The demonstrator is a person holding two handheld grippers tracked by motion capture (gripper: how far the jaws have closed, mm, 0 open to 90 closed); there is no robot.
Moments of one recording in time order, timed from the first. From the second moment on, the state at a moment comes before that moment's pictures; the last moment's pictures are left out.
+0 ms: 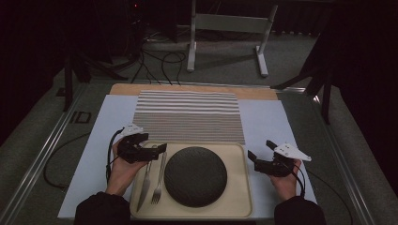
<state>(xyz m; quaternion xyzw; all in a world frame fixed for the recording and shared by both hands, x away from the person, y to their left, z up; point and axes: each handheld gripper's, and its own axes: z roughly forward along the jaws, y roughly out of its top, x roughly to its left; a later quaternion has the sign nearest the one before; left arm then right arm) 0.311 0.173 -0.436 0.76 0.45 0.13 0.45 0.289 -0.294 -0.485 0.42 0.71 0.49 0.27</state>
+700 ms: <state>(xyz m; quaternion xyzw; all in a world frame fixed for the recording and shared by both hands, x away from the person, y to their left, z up) 0.289 0.237 -0.451 0.72 0.45 0.22 0.48 0.283 -0.293 -0.486 0.41 0.72 0.50 0.26</state>
